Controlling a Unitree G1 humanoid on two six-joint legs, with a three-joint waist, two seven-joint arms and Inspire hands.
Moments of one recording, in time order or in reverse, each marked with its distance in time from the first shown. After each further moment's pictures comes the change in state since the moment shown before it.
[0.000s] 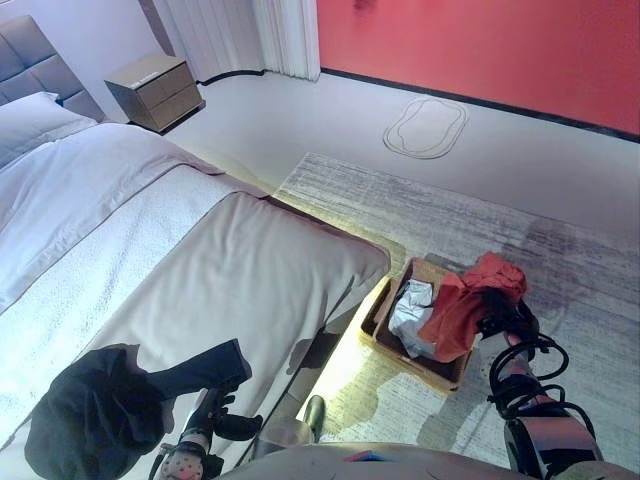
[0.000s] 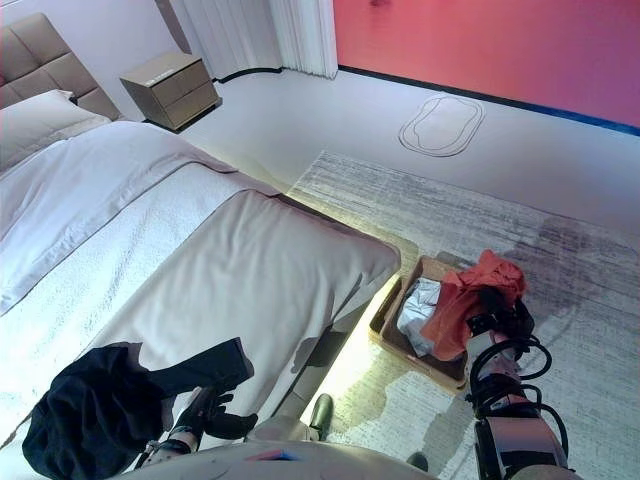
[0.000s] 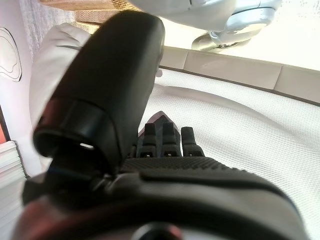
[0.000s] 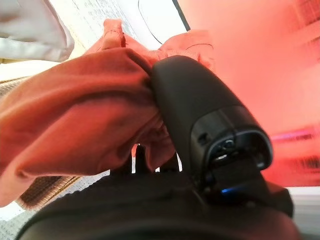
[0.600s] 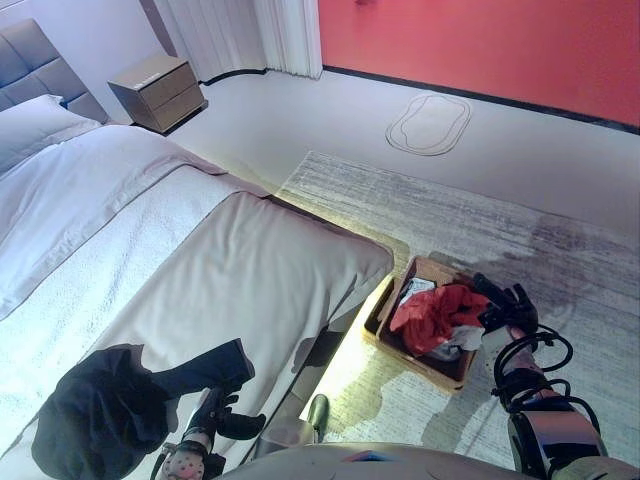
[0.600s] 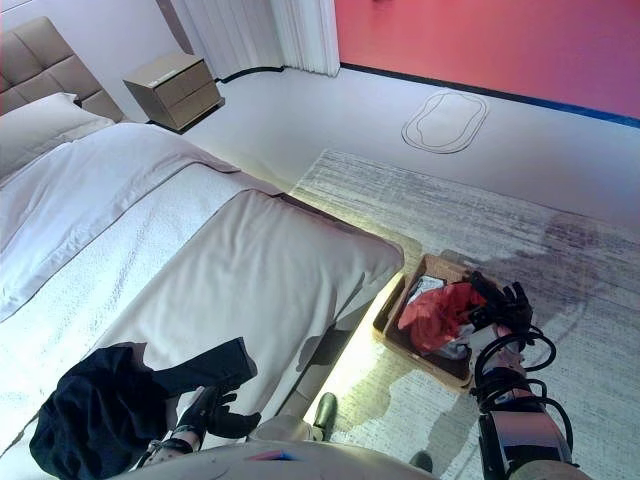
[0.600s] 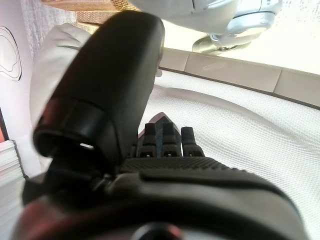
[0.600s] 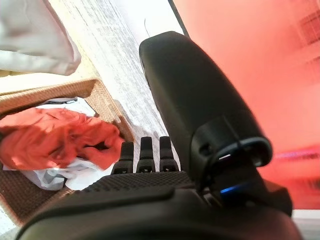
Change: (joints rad) left arm -0.001 -0.005 0.000 0.002 -0.019 -0.001 -0.022; right arm -0.017 -0.023 0.001 0.000 -0.027 0.053 0.082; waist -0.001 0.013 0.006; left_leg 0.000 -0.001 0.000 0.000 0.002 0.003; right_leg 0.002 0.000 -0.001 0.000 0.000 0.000
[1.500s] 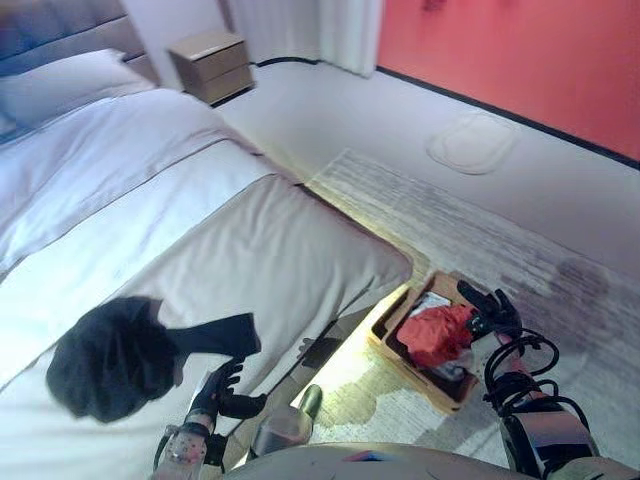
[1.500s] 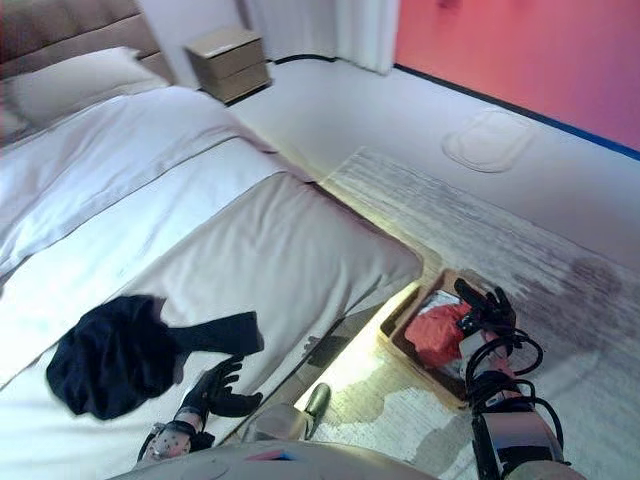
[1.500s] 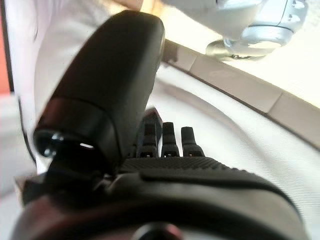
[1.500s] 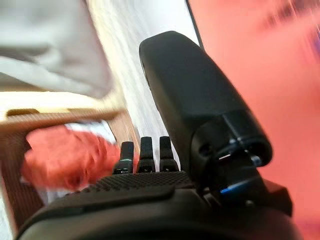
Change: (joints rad) left arm -0.086 0.002 0.012 0.026 -0.043 -0.018 -0.002; right arm -0.006 0.042 0.094 0.051 0.005 -0.010 0.027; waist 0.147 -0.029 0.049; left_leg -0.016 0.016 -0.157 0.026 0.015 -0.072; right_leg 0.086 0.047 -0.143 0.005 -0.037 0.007
